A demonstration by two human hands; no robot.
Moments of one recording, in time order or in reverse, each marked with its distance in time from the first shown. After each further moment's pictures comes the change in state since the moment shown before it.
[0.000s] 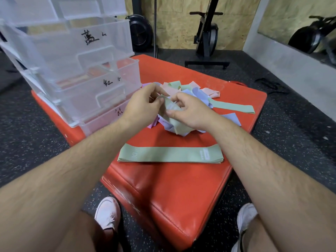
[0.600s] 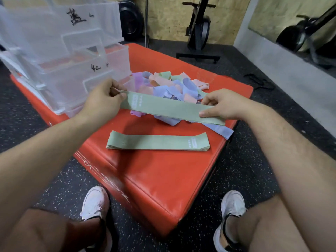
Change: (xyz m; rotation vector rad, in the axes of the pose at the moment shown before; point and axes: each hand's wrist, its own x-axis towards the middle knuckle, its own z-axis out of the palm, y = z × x) left_hand -0.021 -0.047 -0.041 0.003 0.118 -0.217; right_hand -0.049 0.043 -0.089 -0.330 -0.120 0.221
